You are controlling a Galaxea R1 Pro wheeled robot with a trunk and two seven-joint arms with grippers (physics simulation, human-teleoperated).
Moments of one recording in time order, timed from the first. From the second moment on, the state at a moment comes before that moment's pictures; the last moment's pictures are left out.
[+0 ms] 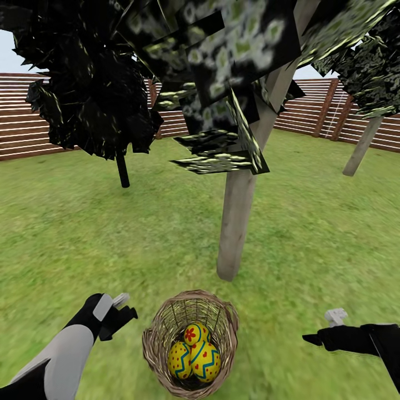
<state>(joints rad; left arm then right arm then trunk) -0.80 0.02 0.57 -0.39 0.19 0.75 0.28 -0.43 -0.36 -0.33 -0.89 0.40 0.58 0.99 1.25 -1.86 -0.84</state>
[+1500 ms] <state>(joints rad) -0.80 0.02 0.57 -0.39 0.19 0.75 0.28 -0.44 -0.16 0.04 -1.05 0.40 0.62 0.59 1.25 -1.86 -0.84</state>
